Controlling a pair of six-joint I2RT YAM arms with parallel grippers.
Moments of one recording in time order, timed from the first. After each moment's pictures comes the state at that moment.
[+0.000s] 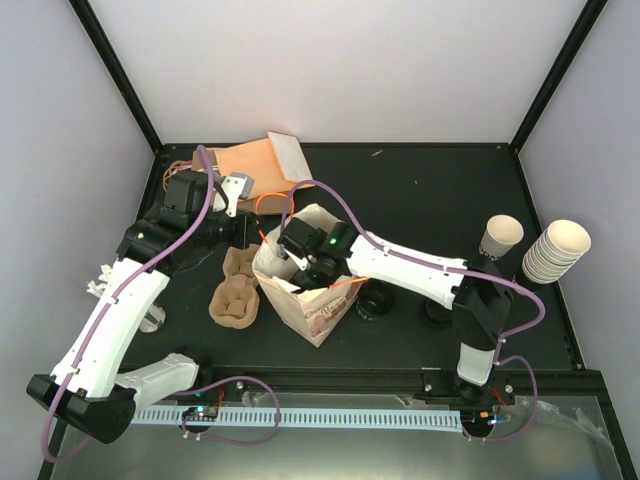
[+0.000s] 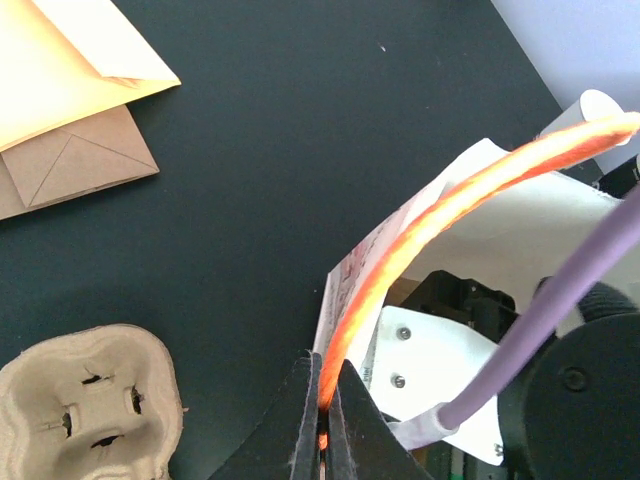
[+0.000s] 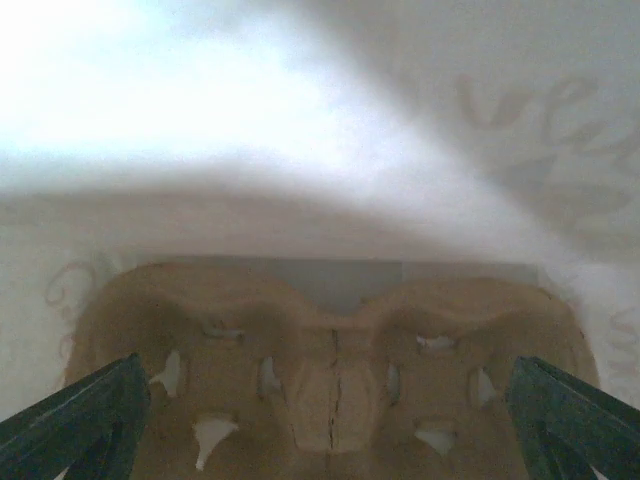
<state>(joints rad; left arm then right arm) -0.36 1.07 1.29 -0.92 0.30 -0.22 1.06 1.83 1.55 -0.97 0.08 0.11</state>
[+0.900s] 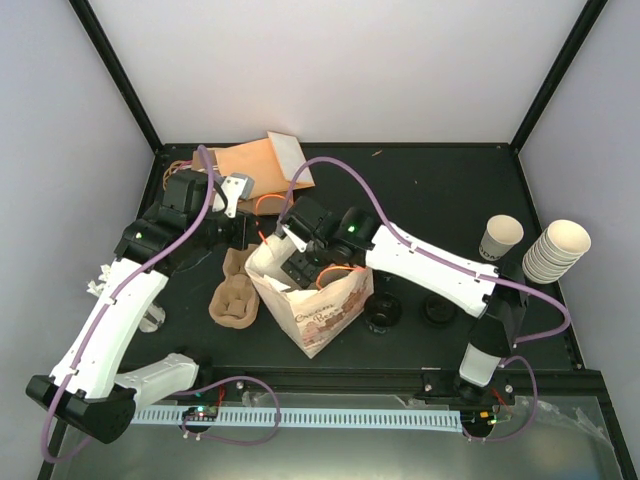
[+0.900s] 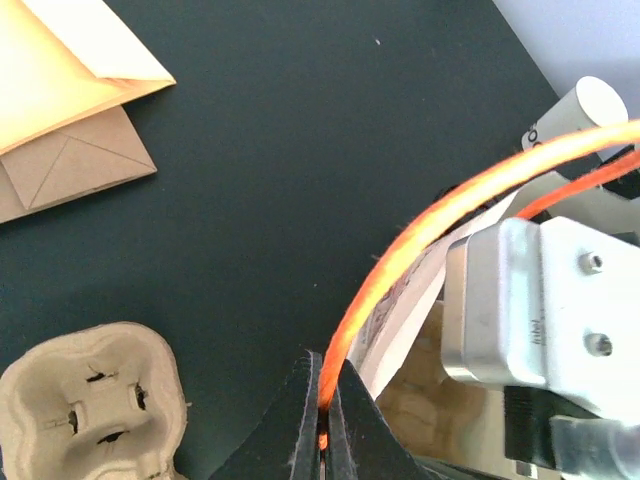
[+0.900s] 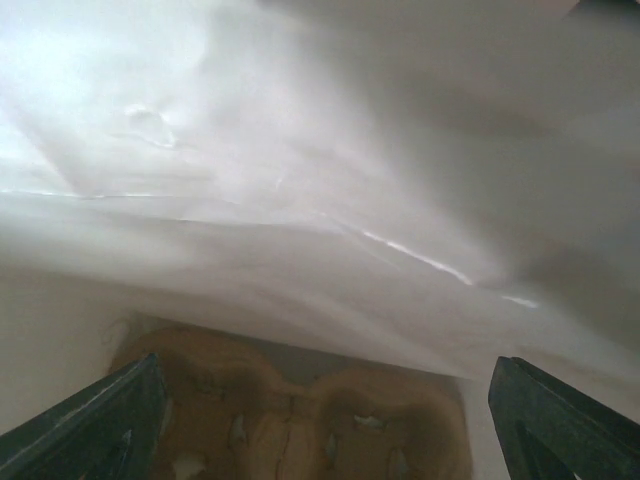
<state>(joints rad) -0.36 1.07 1.29 -0.94 0.32 -0.19 1.06 1.73 1.68 -1.03 0.10 0.11</state>
